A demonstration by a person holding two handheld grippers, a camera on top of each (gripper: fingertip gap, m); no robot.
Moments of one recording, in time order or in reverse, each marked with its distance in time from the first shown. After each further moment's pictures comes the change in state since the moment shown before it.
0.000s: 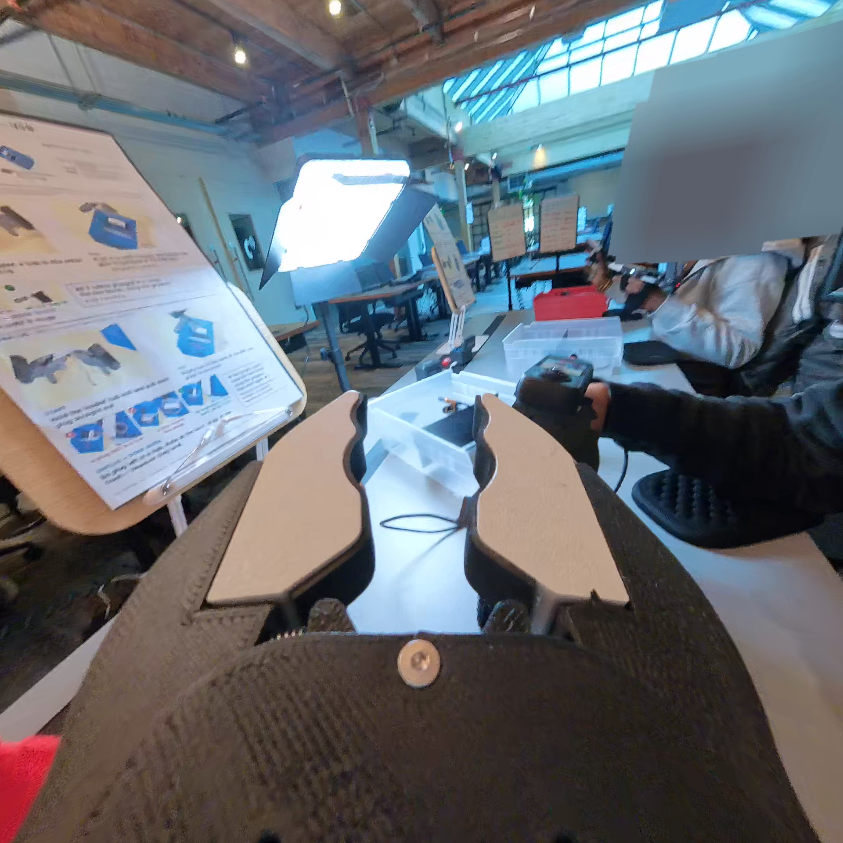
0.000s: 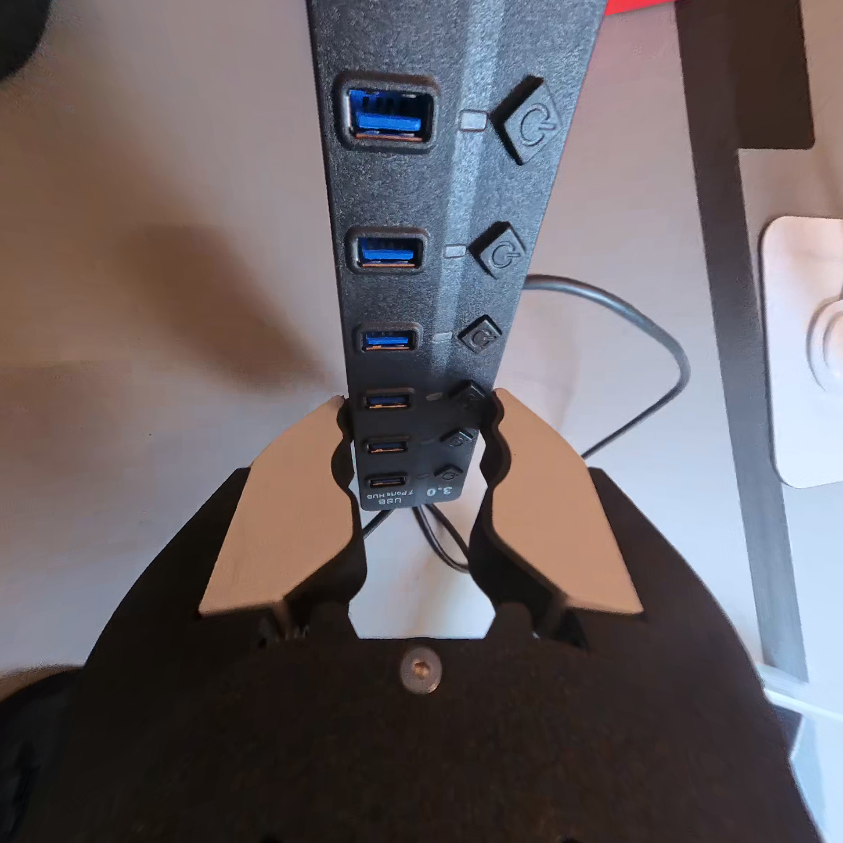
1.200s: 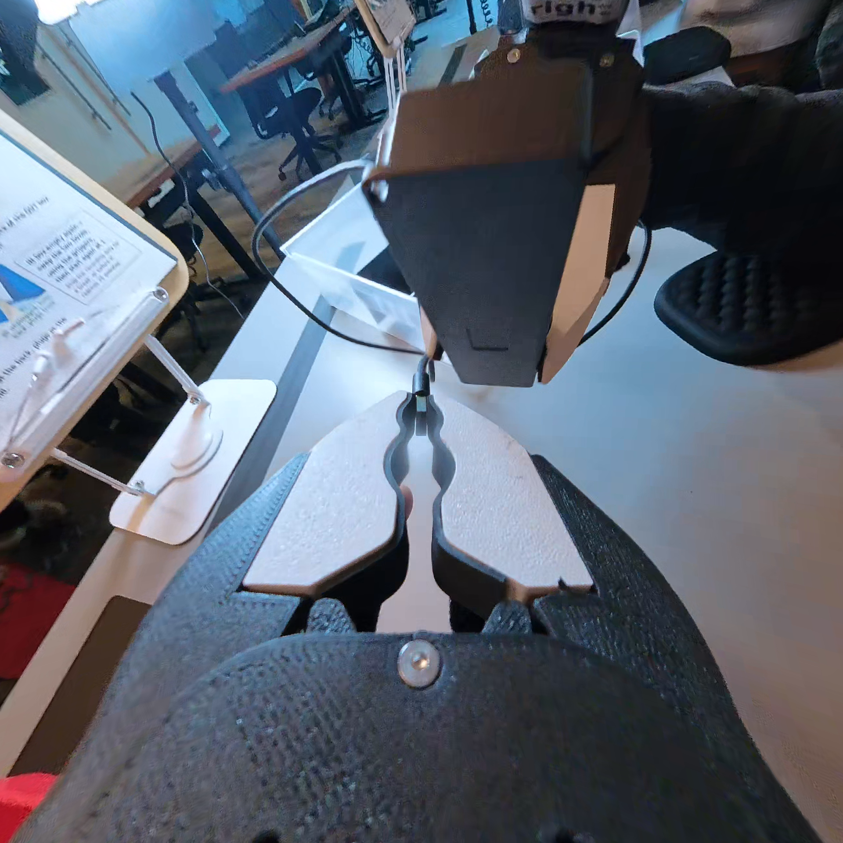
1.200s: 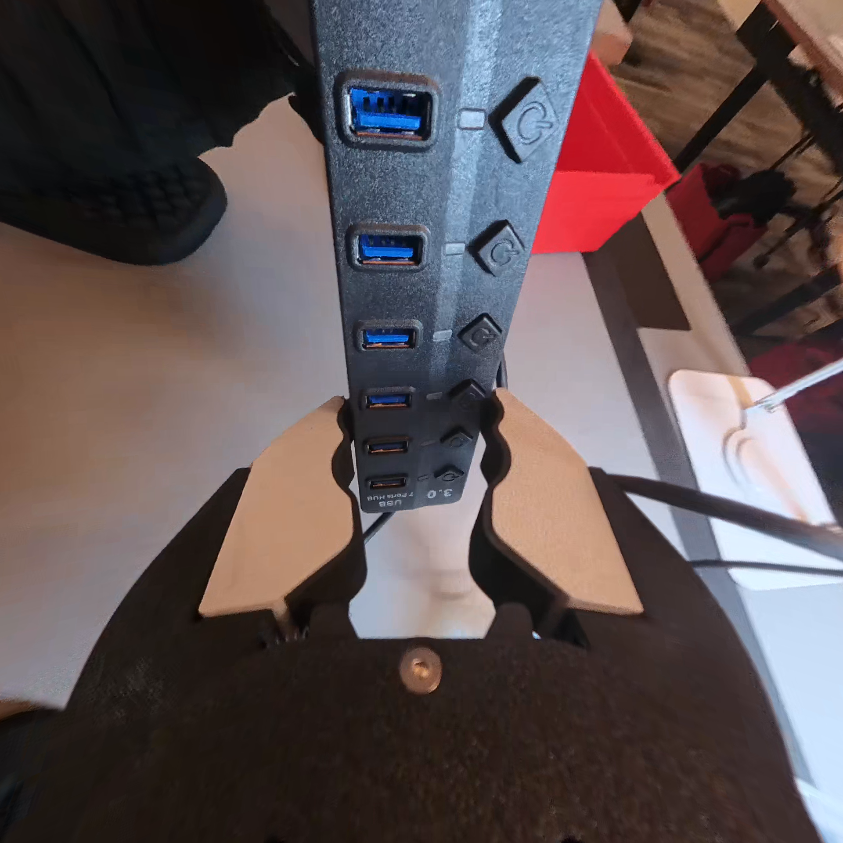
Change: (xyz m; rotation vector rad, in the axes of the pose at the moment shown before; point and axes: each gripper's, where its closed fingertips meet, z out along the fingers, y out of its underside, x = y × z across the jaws) left arm 0.048 0.115 0.066 -0.475 0.132 0.185; right arm 0.007 -0.039 -0.053 0.405 0.014 -0.067
